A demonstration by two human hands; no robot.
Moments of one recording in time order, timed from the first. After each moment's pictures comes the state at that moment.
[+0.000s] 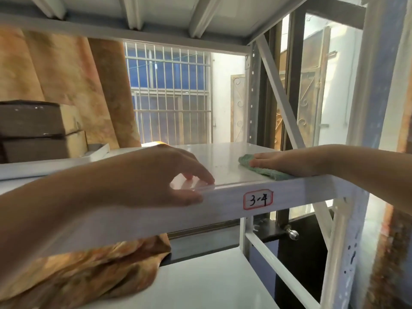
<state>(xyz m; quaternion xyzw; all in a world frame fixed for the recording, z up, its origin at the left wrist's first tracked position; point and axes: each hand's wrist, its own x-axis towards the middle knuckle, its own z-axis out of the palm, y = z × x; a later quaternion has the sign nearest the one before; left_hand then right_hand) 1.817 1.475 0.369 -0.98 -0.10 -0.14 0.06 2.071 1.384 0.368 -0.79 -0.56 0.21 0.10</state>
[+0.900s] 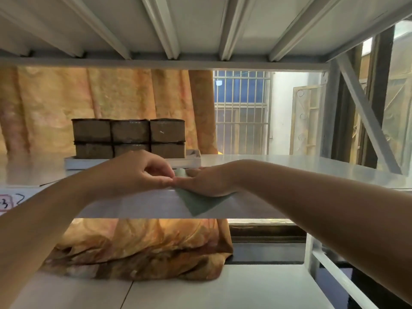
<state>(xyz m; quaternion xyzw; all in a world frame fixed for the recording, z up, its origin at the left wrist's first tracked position) 1.630 1.497 0.364 -0.90 -0.33 -0.25 -0.10 1.799 1.458 0.371 -0.66 -0.74 0.12 0.03</state>
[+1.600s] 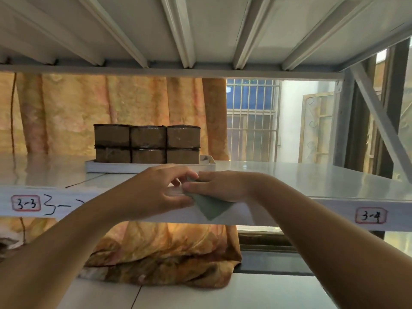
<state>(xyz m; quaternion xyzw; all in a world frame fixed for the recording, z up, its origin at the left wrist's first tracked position) 1.622 1.495 0.341 -0.91 -0.30 -0.29 -0.01 1.796 1.473 0.363 -0.58 -0.79 0.14 0.12</state>
